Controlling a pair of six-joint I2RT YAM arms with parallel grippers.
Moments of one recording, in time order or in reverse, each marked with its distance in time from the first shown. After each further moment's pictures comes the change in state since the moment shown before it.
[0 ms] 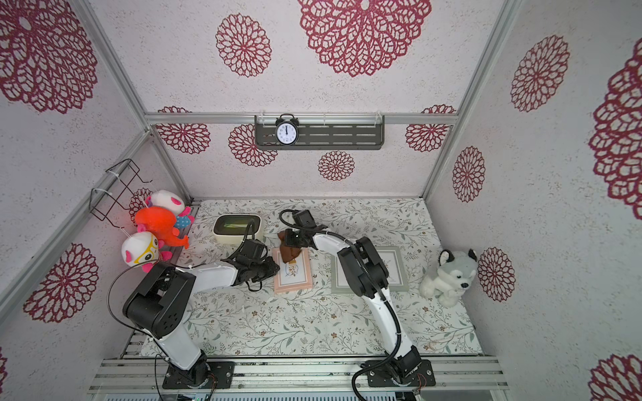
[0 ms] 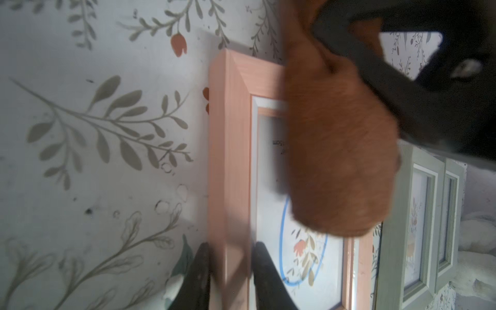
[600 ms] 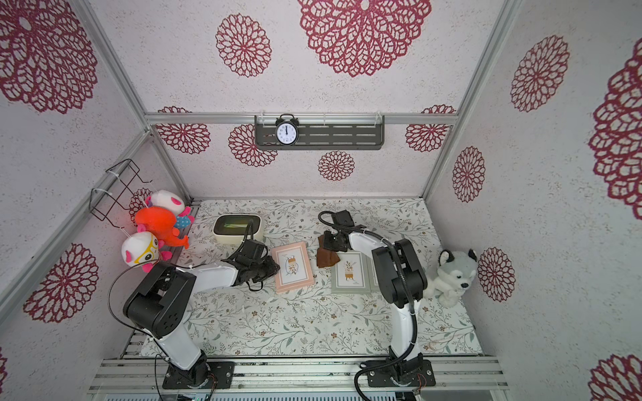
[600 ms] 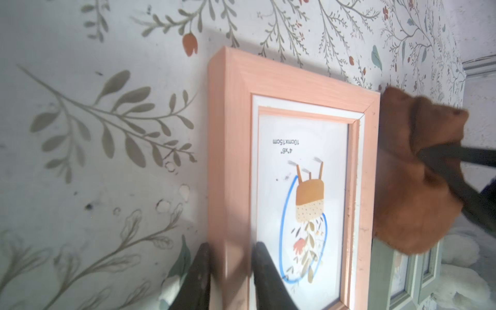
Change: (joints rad) left arm -0.001 -0.011 -0.006 0.022 -0.007 -0.101; right arm -0.232 -0.401 -0.504 -0.113 0.032 -0.090
